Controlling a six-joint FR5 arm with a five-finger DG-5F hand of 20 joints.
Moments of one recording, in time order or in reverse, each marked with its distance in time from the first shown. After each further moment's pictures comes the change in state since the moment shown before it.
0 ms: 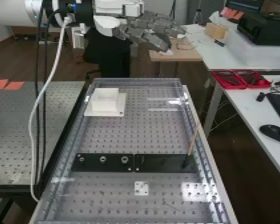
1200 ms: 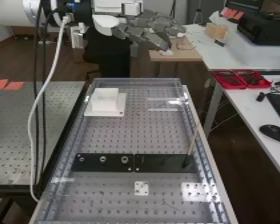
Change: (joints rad) arm -0.012 0.003 0.000 0.004 -0.018 0.002
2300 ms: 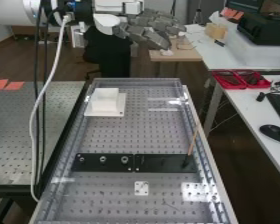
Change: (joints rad) arm -0.002 -0.003 0.008 -0.001 -0.004 0.003
